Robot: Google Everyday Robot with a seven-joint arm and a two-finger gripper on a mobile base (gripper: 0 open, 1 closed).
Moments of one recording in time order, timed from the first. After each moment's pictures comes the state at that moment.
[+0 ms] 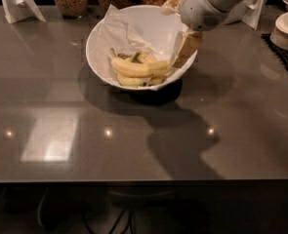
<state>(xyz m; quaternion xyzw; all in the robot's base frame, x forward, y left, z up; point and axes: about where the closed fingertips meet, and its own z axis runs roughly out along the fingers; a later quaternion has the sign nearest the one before) 0.611 -0.065 0.963 -0.74 0.59 0.00 0.33</state>
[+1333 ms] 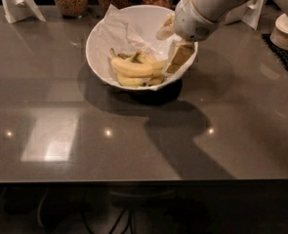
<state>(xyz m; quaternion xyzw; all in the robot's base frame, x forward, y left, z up) 0.613 -0.057 0.925 -0.74 0.61 0.04 0.28</state>
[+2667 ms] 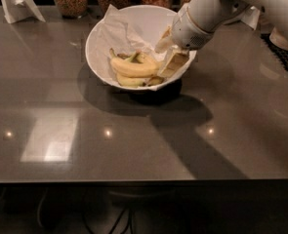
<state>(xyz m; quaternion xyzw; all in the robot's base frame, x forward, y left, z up) 0.624 -0.055 0.896 -0.72 0.63 0.06 0.28</state>
